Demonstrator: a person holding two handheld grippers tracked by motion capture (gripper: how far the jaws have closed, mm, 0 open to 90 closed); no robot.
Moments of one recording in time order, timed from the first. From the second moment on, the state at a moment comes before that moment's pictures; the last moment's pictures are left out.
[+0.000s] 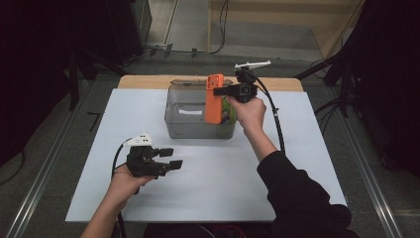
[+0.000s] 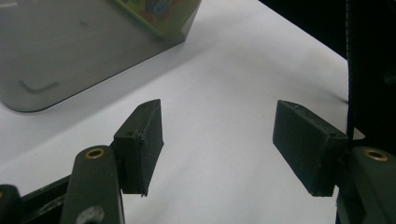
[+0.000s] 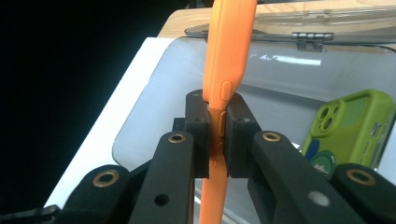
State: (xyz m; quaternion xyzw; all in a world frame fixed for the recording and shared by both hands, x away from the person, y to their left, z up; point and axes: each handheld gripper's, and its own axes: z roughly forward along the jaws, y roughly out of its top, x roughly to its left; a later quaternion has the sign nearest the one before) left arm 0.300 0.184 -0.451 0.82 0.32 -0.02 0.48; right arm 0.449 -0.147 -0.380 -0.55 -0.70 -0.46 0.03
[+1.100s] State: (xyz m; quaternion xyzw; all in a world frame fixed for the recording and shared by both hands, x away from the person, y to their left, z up) left arm 0.301 0.185 -0.451 0.82 0.32 -0.02 0.48; right arm 0.467 -0.139 -0.417 -0.59 -0.71 -0.40 0.04
